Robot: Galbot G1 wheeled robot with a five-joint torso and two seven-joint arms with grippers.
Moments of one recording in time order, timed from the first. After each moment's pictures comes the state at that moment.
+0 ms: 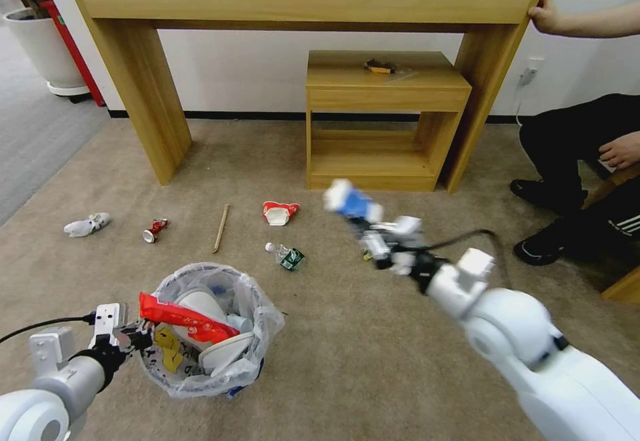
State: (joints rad) left arm 1.66 -1.11 -0.95 -2.19 -0.72 0.74 0.04; right arm -0.89 0.88 -0.06 2.17 0.59 -0.24 -0.21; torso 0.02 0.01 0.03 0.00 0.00
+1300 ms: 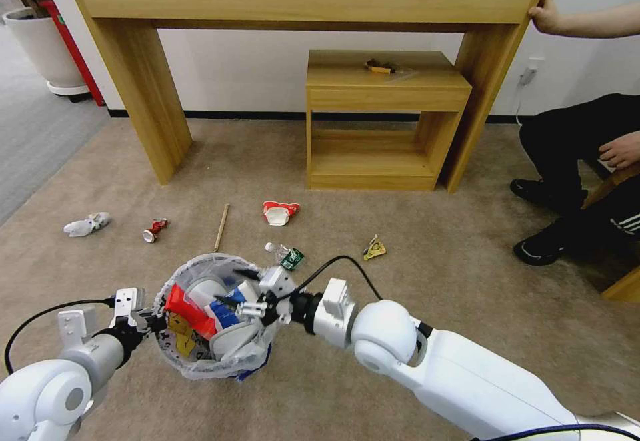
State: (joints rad) left arm 1.58 -1.08 -0.89 -2.11 -0.78 0.74 0.01; right arm -0.71 1.03 -0.40 1.97 0.58 -0.23 -0.05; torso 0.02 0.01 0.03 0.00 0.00
